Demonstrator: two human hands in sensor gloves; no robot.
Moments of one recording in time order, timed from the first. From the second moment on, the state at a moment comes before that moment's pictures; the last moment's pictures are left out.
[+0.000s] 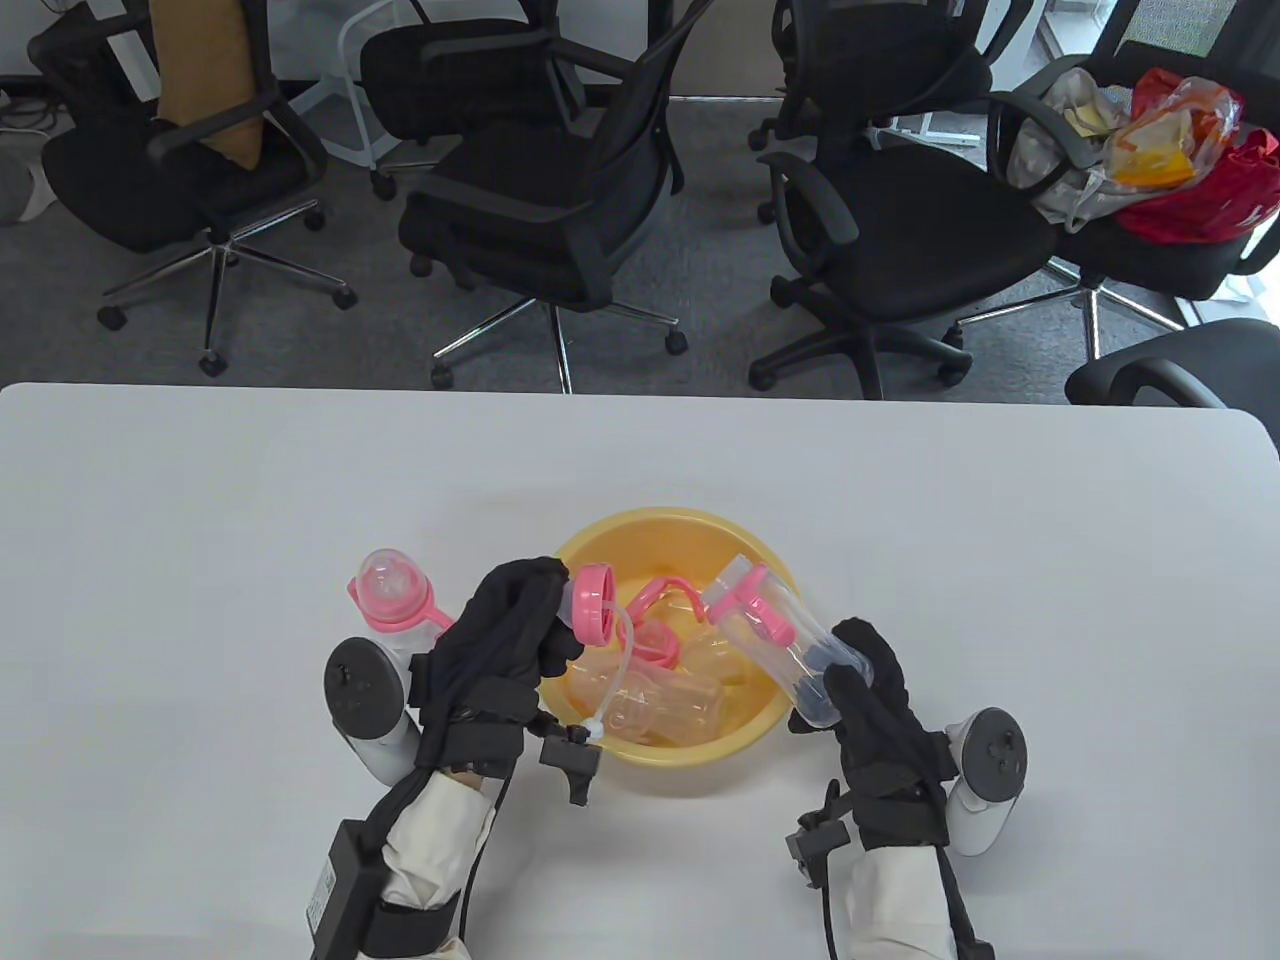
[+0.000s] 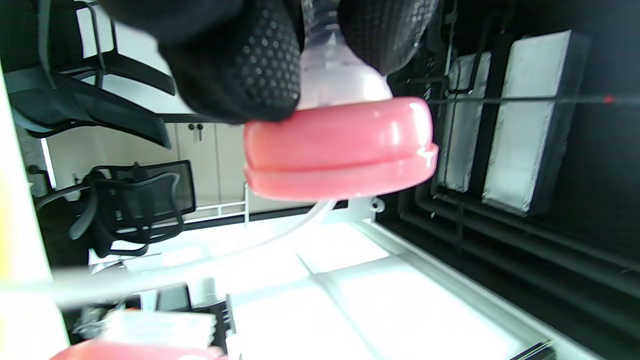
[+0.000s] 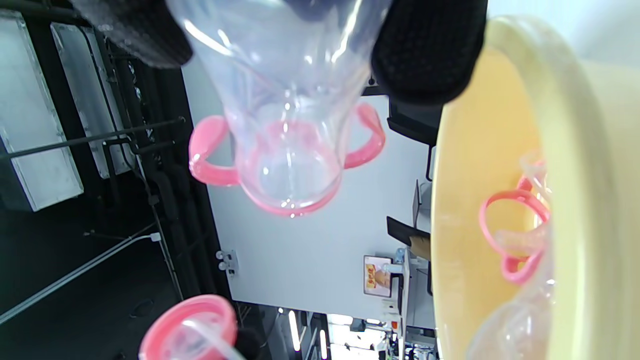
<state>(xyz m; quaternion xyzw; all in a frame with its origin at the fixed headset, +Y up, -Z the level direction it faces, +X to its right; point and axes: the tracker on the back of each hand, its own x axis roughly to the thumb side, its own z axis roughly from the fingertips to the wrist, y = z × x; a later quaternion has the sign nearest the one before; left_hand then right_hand) -0.159 -0.646 -0.291 0.13 -0.14 0.69 0.69 0.205 -0.736 -0.260 0.08 -0.07 0.67 0.73</state>
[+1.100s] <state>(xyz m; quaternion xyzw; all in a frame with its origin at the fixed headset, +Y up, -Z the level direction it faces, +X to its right) -0.115 -0.694 -0.350 -0.03 -0.01 0.39 0.92 0.208 -0.739 -0.261 0.09 -0.06 0.66 0.75</state>
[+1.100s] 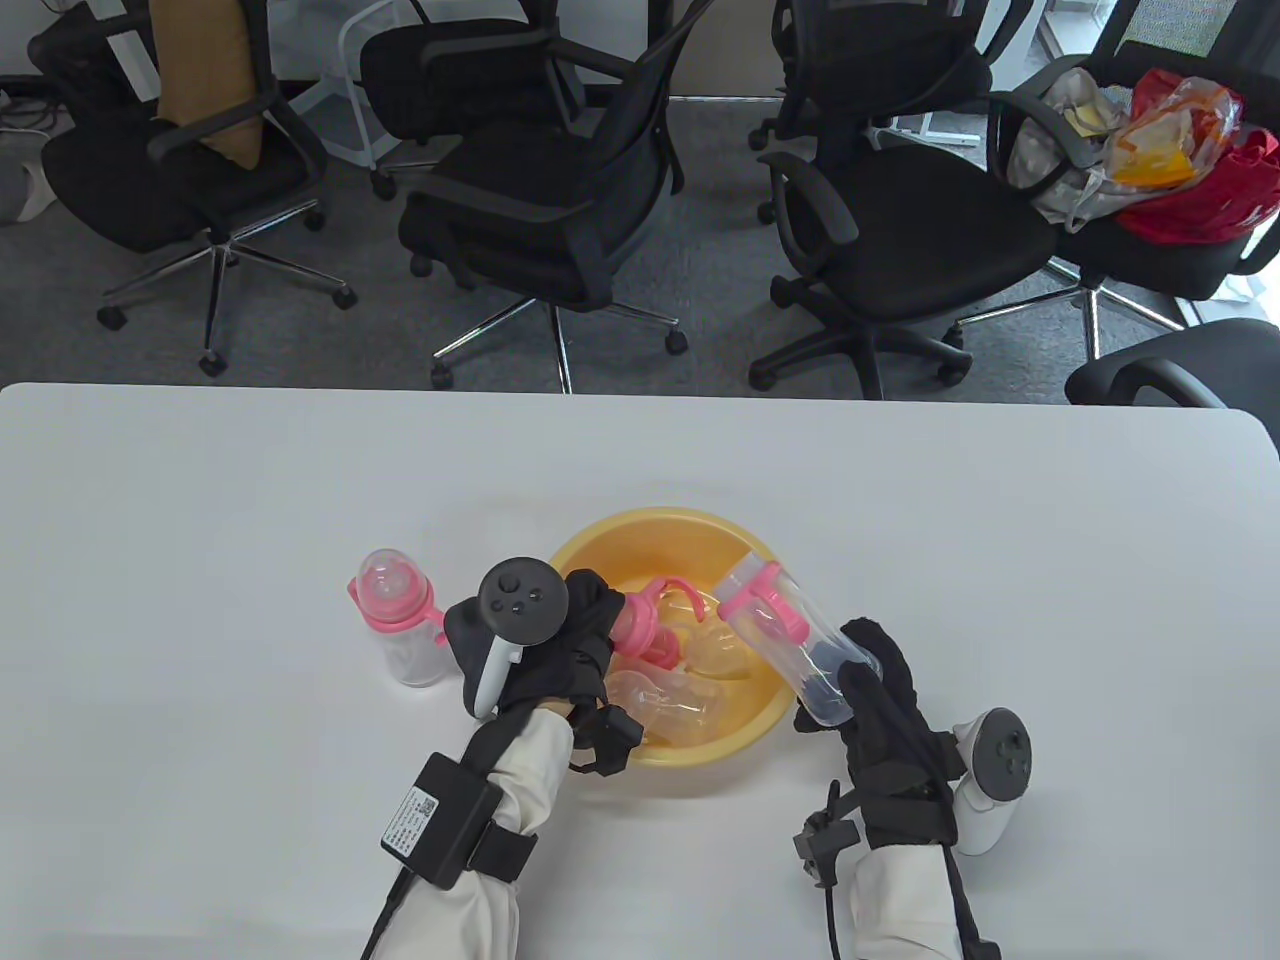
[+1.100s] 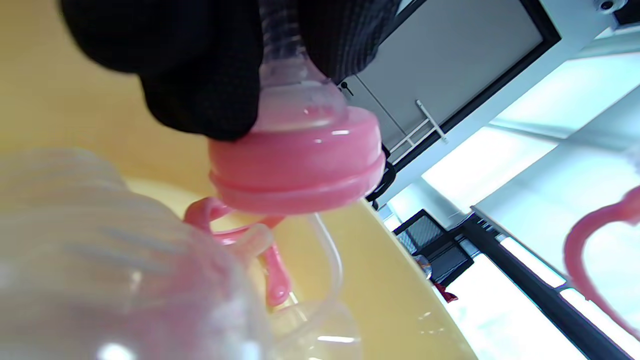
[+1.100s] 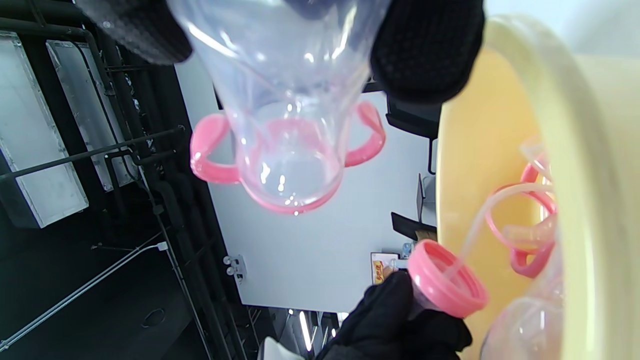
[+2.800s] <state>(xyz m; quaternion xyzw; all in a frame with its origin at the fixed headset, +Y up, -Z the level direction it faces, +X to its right) -0.125 -0.675 -0.297 -0.10 -0.34 0.64 0.68 0.153 -0.730 -0.260 0.21 0.06 0.64 0.73</state>
